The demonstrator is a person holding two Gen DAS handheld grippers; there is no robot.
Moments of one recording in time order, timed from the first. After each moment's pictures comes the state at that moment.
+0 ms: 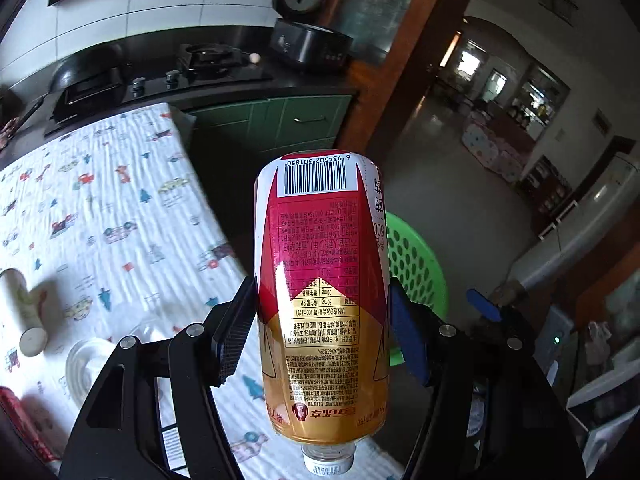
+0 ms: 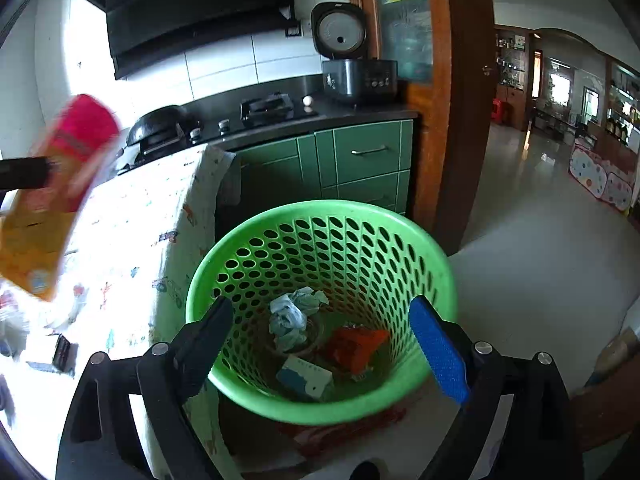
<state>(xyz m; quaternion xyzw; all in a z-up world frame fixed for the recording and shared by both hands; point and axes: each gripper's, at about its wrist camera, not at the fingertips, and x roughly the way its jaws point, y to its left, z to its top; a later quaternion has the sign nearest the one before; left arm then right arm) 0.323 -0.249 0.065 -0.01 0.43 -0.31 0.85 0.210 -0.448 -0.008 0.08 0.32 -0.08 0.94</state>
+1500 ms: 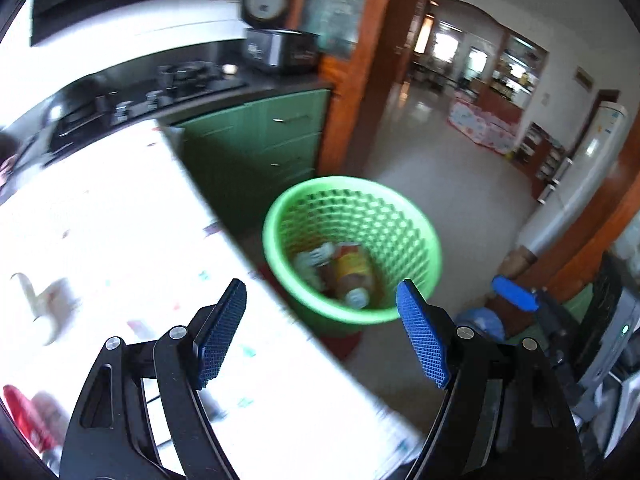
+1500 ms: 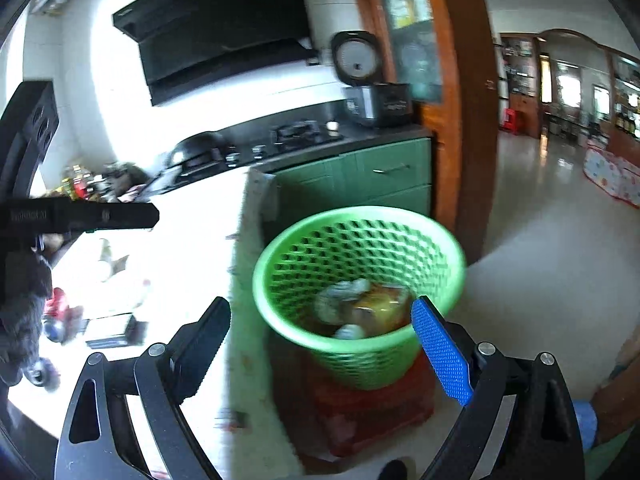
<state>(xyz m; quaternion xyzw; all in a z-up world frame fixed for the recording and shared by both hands) 0.254 -0.230 0.053 0.04 0.40 -0.32 0.86 0.139 -0.385 0.022 0.10 0.28 -0.02 0.95</state>
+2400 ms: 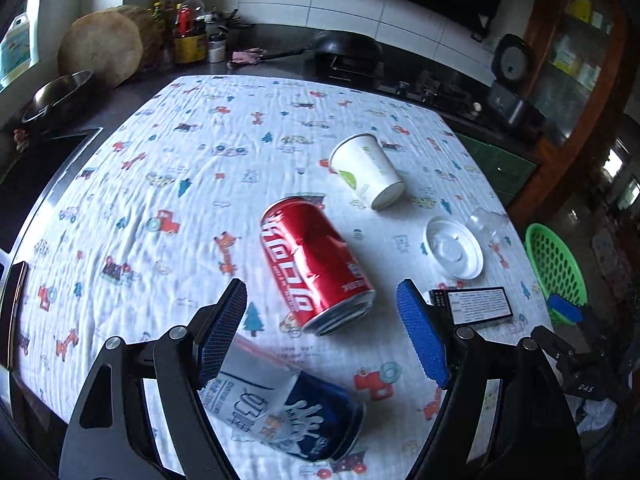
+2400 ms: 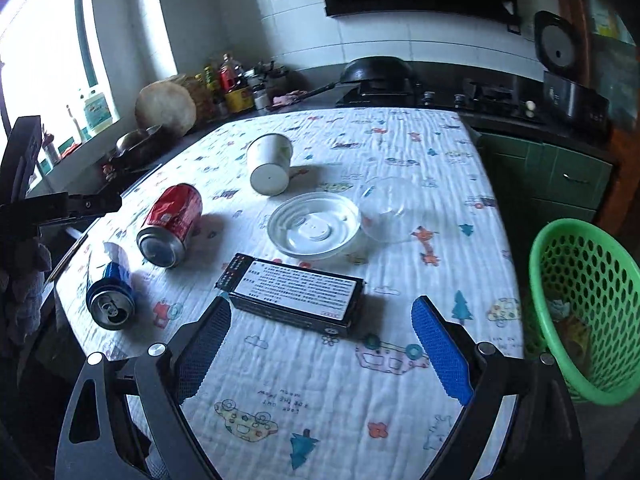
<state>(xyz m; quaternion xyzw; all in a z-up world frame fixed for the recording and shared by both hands) 0.189 0.097 0.022 -0.11 0.41 0.01 0.91 0.224 -0.173 -0.010 -0.02 0.38 0.25 0.89</state>
